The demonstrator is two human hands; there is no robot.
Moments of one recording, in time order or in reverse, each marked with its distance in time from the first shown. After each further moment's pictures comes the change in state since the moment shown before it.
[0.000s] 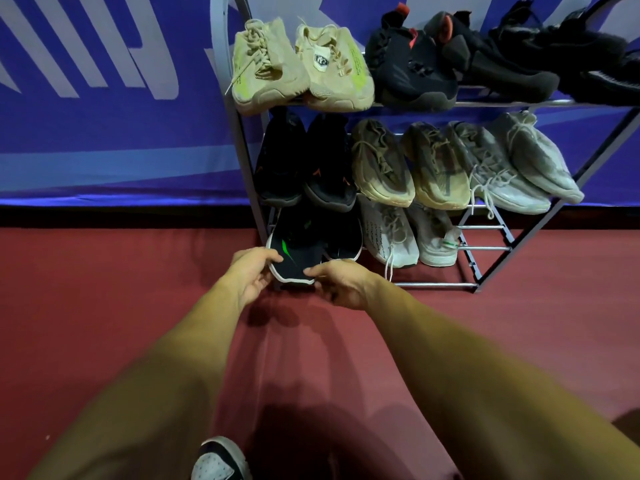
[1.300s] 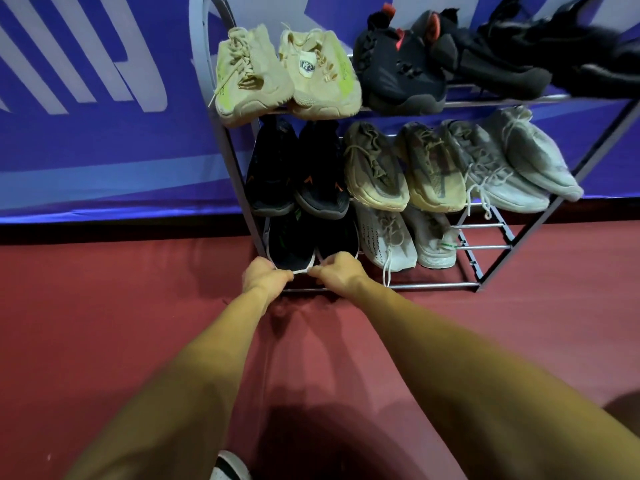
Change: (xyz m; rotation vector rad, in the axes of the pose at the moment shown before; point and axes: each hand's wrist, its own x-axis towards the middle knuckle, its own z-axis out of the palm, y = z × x) left_hand 0.016 -0.018 0.021 0.723 0.182 0.246; right_hand 0.016 -0.009 -0.012 -0.556 0.301 -0.260
